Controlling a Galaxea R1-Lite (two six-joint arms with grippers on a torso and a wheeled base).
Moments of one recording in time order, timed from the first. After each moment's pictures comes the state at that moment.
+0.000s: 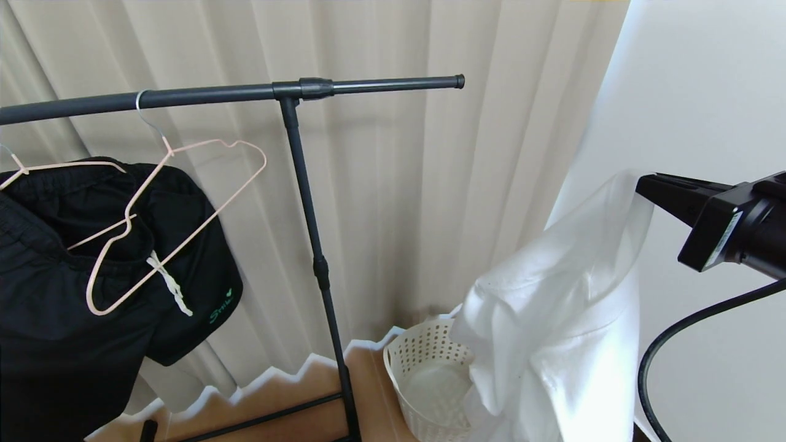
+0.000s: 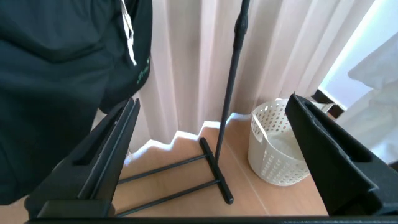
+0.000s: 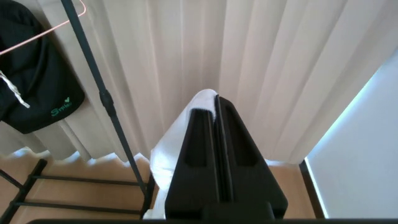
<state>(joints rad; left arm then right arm) 0.00 0.00 -0.02 0.06 -0.05 -0.01 0.56 1.21 -0.76 -0.42 -0.21 0.00</state>
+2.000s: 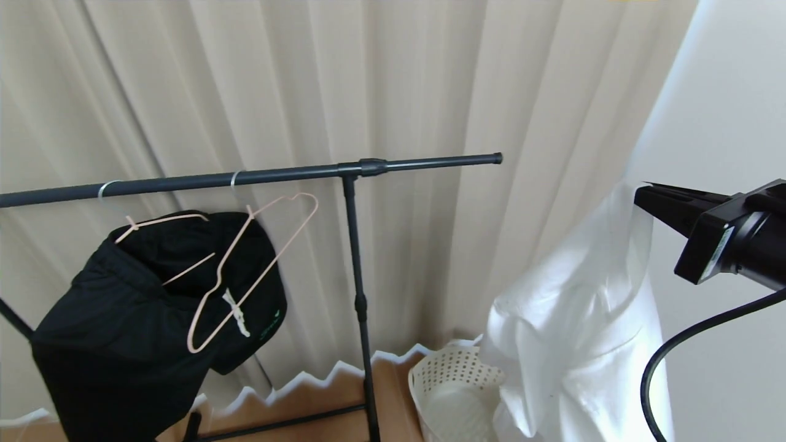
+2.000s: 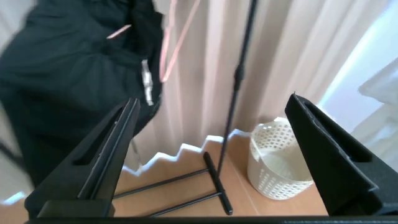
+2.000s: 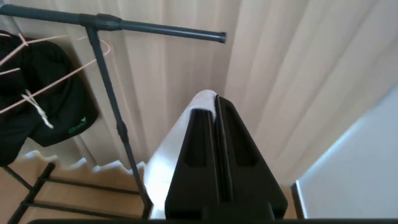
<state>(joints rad) 0.00 0.00 -0.02 0.06 -0.05 0.00 0.56 1.20 -0.73 -0.42 -0.21 -0.04</state>
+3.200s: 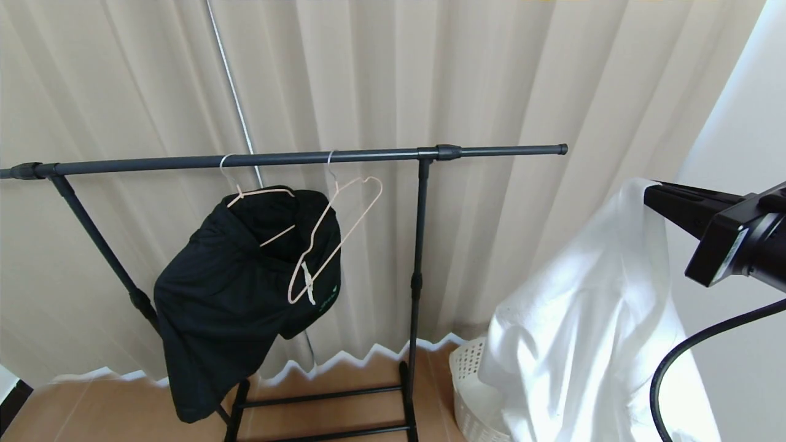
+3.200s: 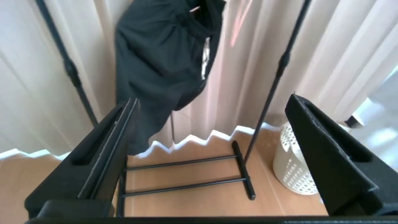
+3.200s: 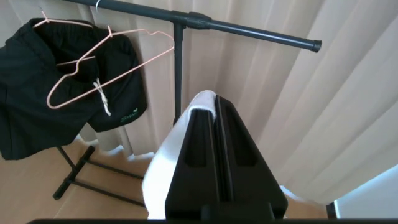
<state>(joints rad) 0.00 0.00 -0.02 0.06 -0.05 -0.01 0.56 1.19 -0.72 -0.42 -0.21 -0.05</state>
